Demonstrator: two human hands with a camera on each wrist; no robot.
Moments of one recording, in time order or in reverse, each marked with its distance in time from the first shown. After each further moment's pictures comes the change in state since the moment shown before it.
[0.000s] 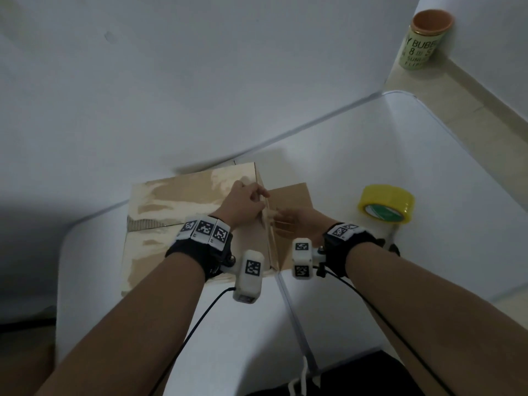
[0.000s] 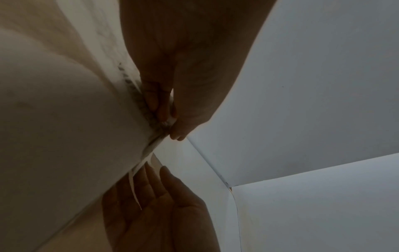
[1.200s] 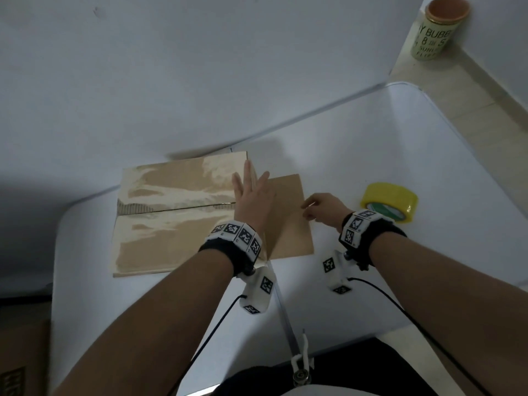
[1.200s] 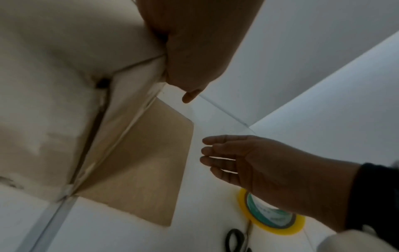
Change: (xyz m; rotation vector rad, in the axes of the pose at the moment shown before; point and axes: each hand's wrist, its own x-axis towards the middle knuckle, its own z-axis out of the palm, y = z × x) left_hand -0.010 0.028 0.061 0.710 0.059 0.087; right_hand -0.027 -0.025 -0.060 -1.028 0.379 -0.279
